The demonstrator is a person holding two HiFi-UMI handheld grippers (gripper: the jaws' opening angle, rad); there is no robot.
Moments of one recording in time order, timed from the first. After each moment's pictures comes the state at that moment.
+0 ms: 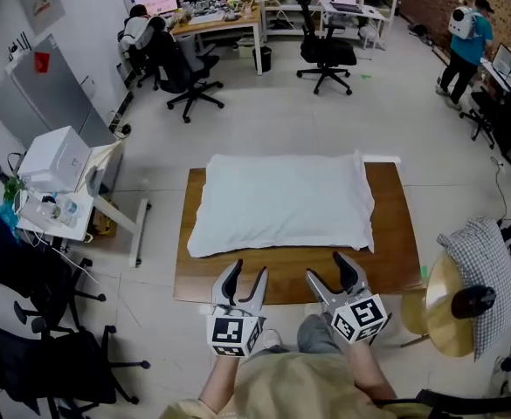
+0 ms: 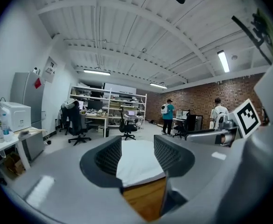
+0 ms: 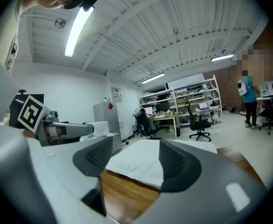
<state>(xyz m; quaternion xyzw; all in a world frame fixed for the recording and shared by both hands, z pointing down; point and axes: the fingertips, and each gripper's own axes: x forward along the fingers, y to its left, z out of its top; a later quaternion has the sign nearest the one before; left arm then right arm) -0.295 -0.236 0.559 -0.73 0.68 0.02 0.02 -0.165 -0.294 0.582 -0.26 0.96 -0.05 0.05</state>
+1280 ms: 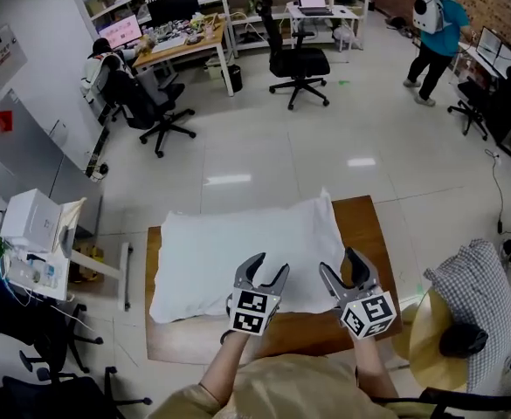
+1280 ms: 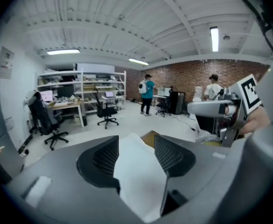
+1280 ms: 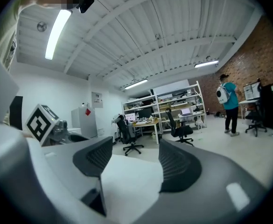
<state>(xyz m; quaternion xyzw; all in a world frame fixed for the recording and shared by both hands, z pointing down) -0.170 -0.548 0.646 -0.80 0.57 -0.16 -0.04 -0.041 -0.559 0.582 -0.34 0.93 -0.06 0.08</state>
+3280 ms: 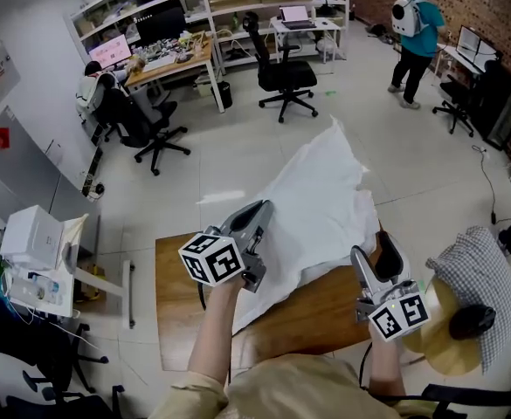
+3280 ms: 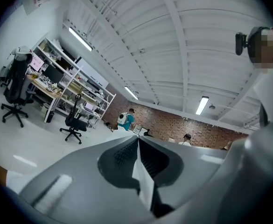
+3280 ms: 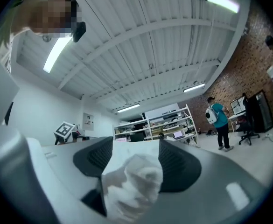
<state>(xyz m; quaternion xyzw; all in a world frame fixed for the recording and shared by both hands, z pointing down) -0.224 -0.516 0.449 -0.88 0.42 0.14 -0.15 -0.019 -0.452 0.431 -0.39 0.89 -0.01 0.22</state>
